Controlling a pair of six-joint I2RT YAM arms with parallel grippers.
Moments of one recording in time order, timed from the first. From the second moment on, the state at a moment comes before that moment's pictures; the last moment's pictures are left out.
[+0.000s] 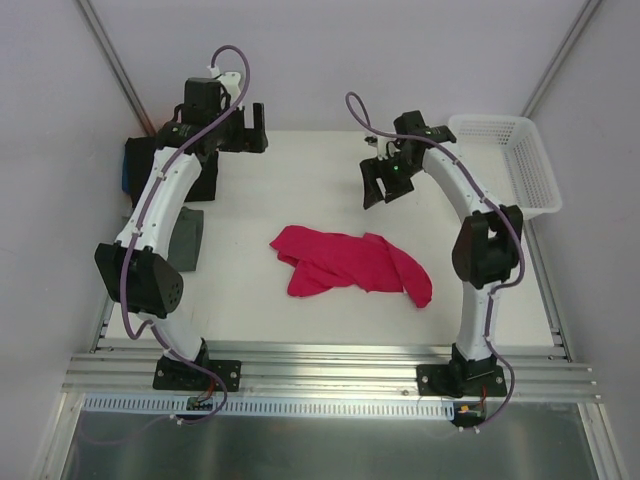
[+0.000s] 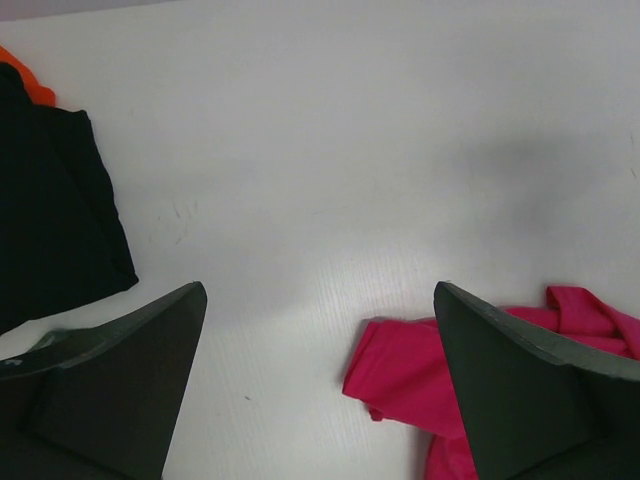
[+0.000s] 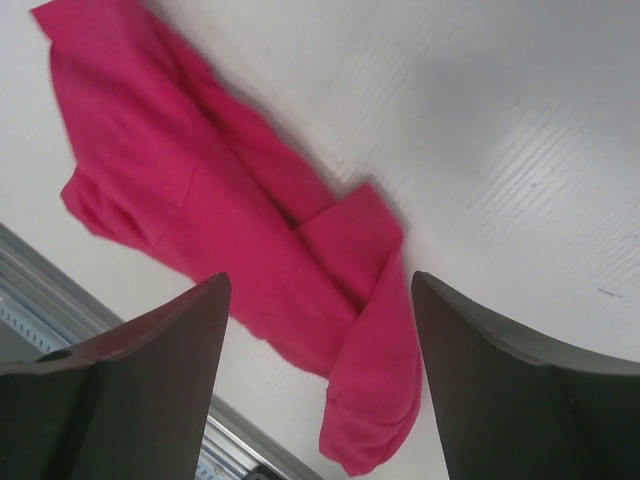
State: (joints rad) left arm -0.18 1.72 1.84 -0.70 0.14 -0.12; right arm 0.34 1.99 1.92 -1.10 -0.41 -0.16
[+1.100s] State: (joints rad) left arm -0.19 1.70 1.86 -0.70 0.05 -0.06; right arm 0.23 2.18 1.76 -1.10 -0.53 0.02
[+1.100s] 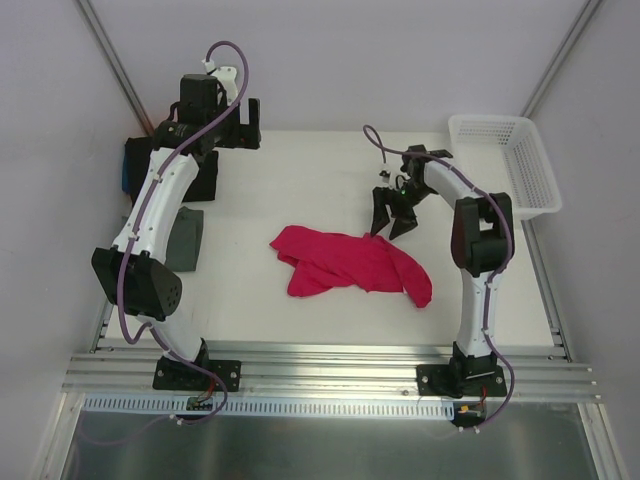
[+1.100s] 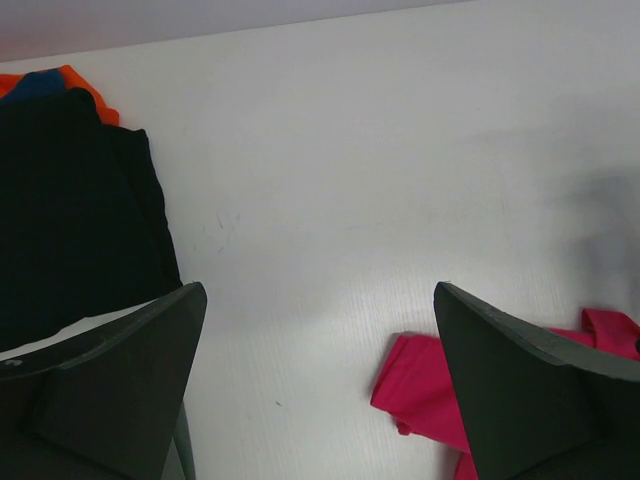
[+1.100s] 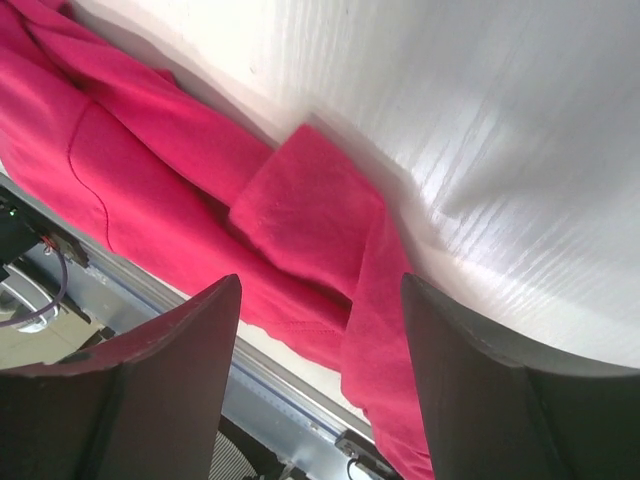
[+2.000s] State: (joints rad) left arm -0.19 1.66 1.84 -0.70 0.04 -0.06; right arm 0.23 2.28 1.83 -1.08 -0.53 0.03
